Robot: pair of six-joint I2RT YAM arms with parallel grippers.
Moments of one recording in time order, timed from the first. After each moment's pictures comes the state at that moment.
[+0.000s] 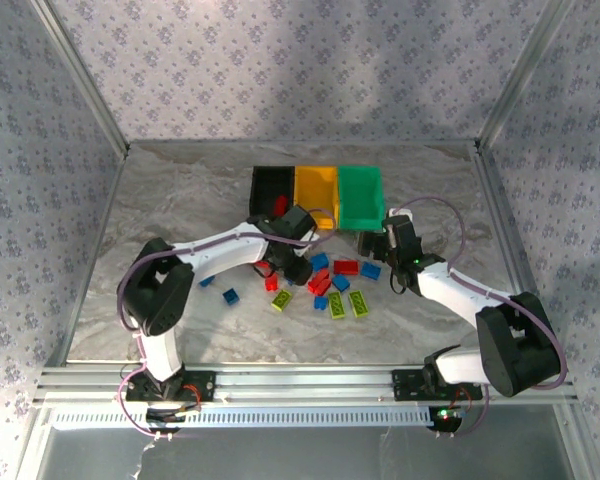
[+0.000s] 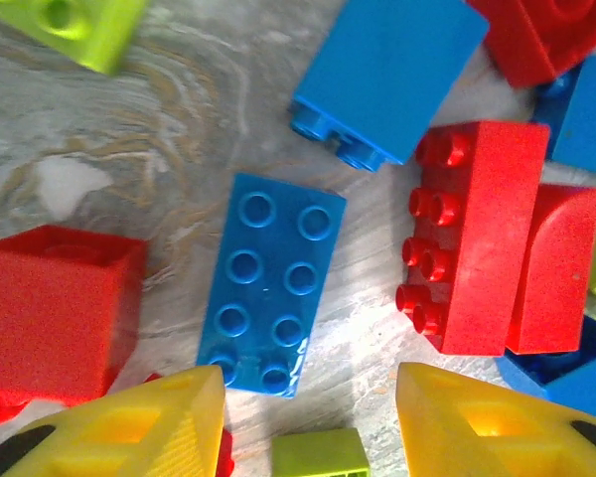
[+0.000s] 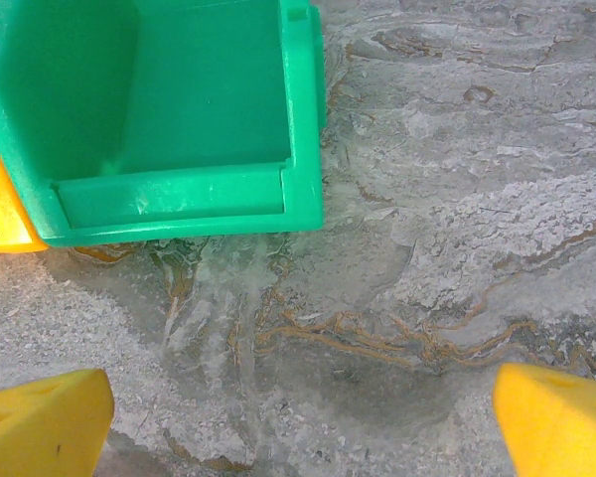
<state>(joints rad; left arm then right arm) -0.83 1.82 1.29 -0.75 0.06 -0.17 0.38 1.32 0.61 -0.03 0.25 0.38</state>
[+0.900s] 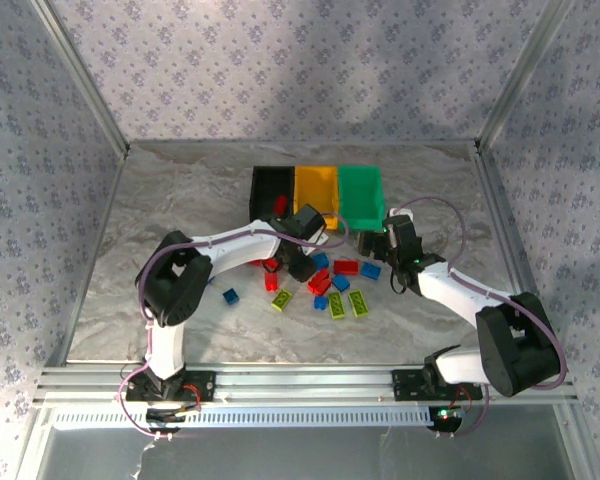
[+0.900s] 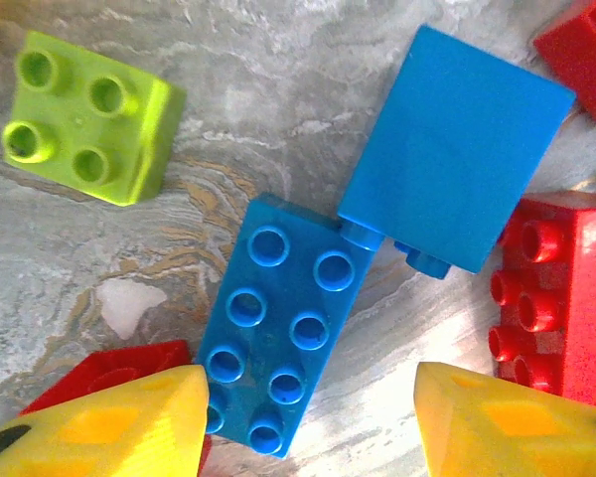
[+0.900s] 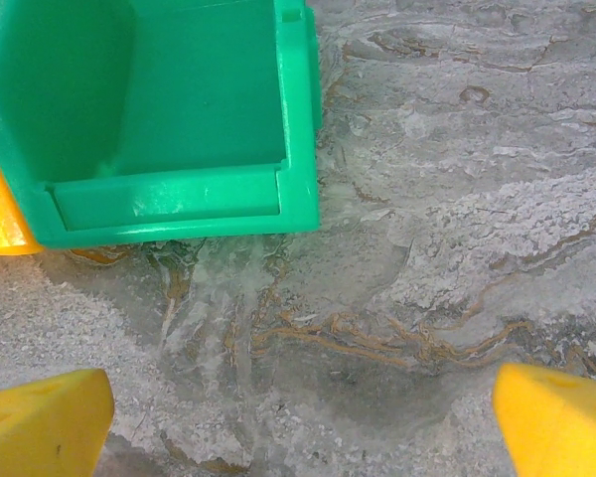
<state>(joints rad) -0.83 1.91 1.37 -0.72 -0.07 -0.01 0.38 1.32 0.61 -0.03 0.25 0.38</state>
